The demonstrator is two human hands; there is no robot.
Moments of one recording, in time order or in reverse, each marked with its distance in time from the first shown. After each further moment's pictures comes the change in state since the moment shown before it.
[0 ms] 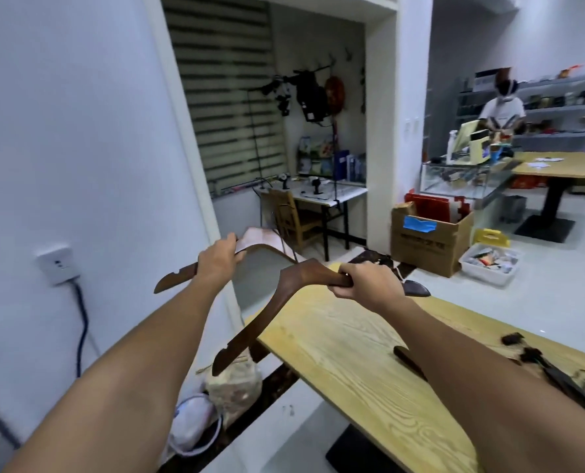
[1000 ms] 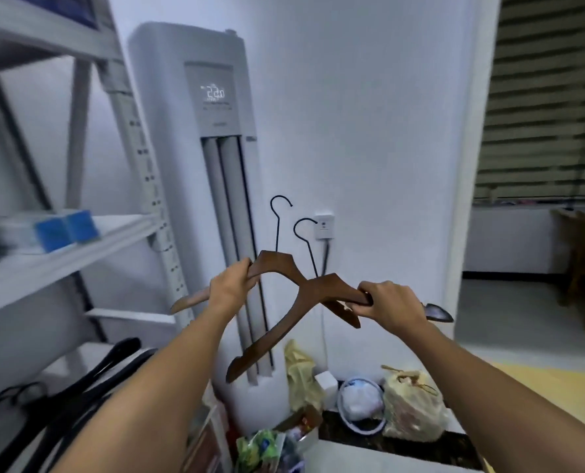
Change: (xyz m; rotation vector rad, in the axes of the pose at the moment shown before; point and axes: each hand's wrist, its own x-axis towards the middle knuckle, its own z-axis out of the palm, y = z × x) left_hand -0.226 -0.188 -0.100 0.212 0.235 -0.834; right_hand 0.103 -0.250 0.061 0.331 -0.063 -0.804
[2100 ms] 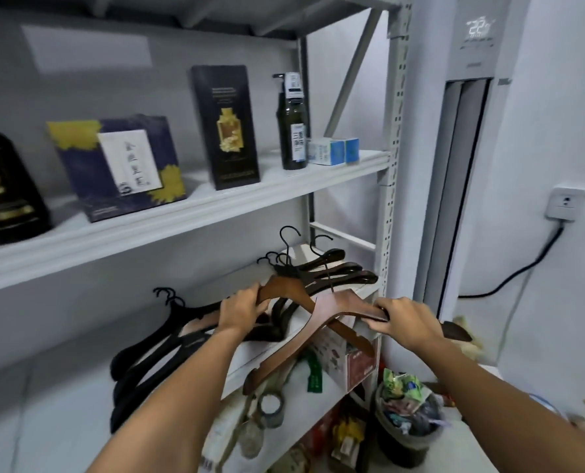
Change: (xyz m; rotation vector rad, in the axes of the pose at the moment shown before) left_hand -0.361 -0.229 -0.131 0.300 0.030 -0.580; right_hand -0.101 -0.305 0.041 0.203 -0.184 -0.599
